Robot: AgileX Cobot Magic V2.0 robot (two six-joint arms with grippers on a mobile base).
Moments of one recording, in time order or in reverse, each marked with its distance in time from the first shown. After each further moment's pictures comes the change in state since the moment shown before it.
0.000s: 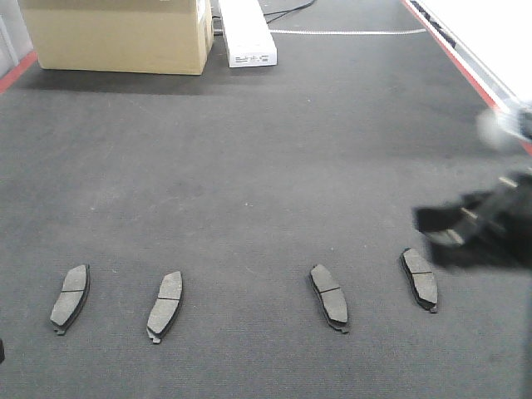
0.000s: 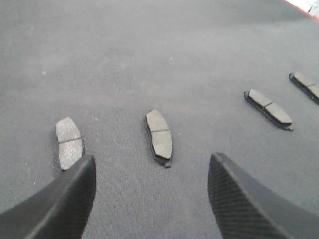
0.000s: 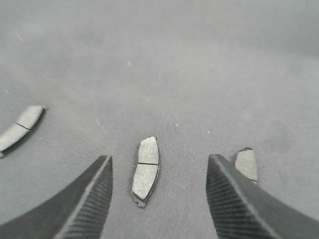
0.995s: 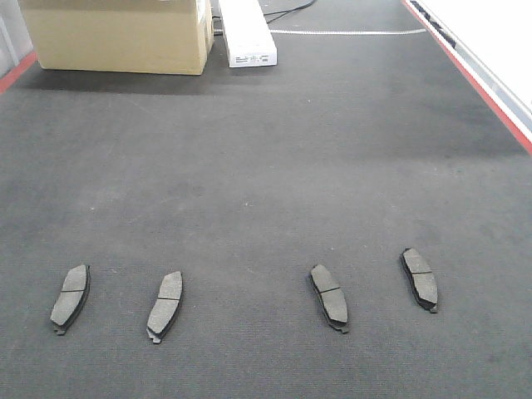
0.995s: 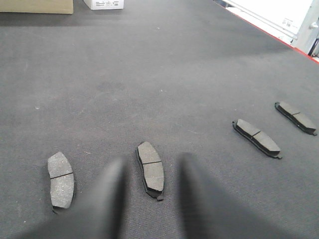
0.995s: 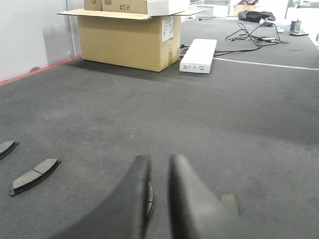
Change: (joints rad) left arm 0.000 0.000 0.000 -0.018 -0.105 0.032; right arm 0.000 -0.701 0.426 0.000 -0.178 -0.047
